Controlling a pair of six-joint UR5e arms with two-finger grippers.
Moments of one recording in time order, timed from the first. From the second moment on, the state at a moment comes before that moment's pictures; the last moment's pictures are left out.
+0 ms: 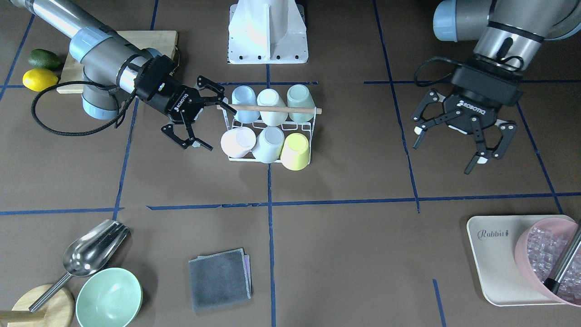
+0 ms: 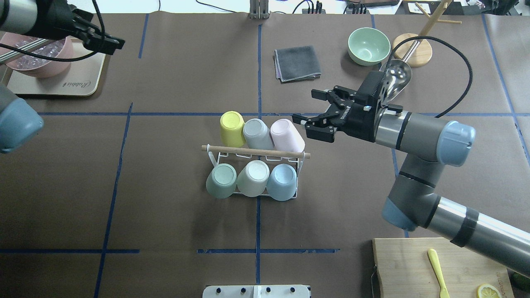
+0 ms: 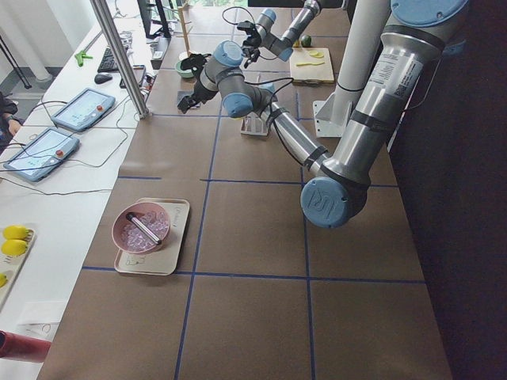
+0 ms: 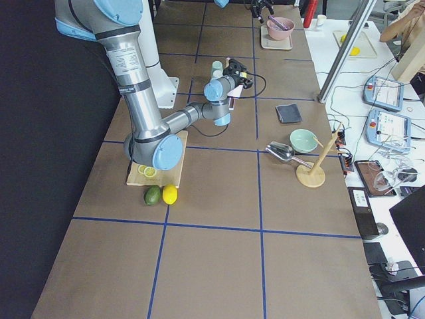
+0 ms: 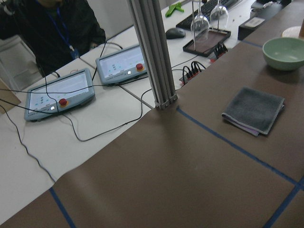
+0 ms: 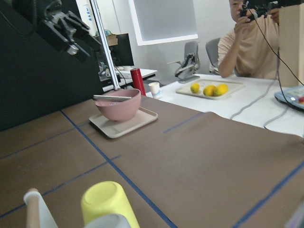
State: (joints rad) left arm -1.07 -1.96 -1.92 -1.89 -2.02 -0.33; right arm 0.63 -1.24 1.57 -0.06 1.67 0.64
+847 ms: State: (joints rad) left arm -1.29 -1.74 -1.86 -1.51 -2.27 -0.24; right arm 1.27 -1.55 1.69 -0.76 2.37 0.68
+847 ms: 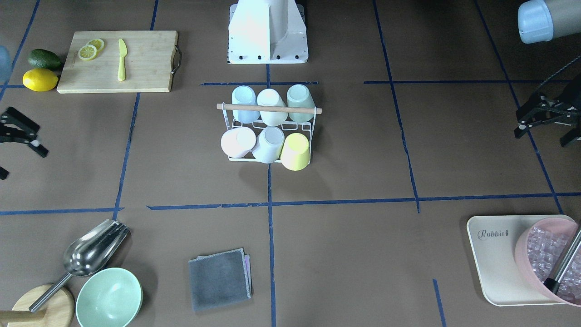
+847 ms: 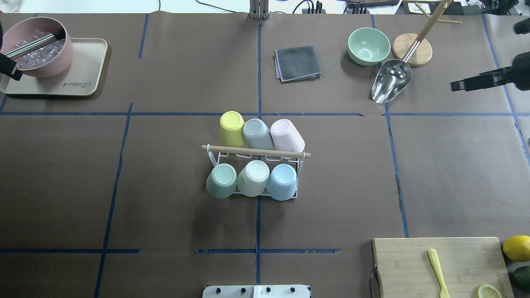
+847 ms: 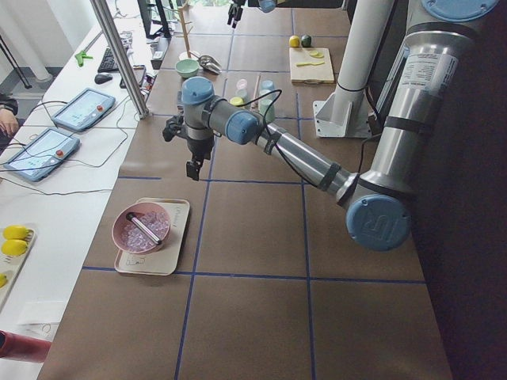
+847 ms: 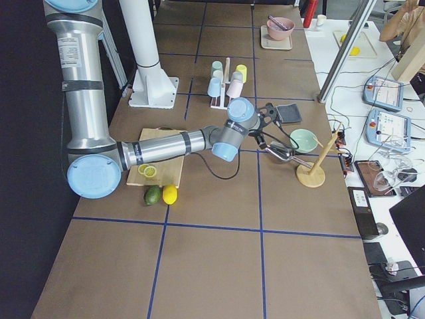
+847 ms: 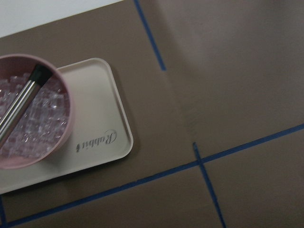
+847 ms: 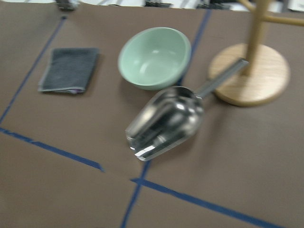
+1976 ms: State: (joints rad) left arm -1.56 -1.50 -1.62 -1.60 -2.47 -0.07; right arm 1.72 -1.70 1.69 -1.56 2.40 0.15
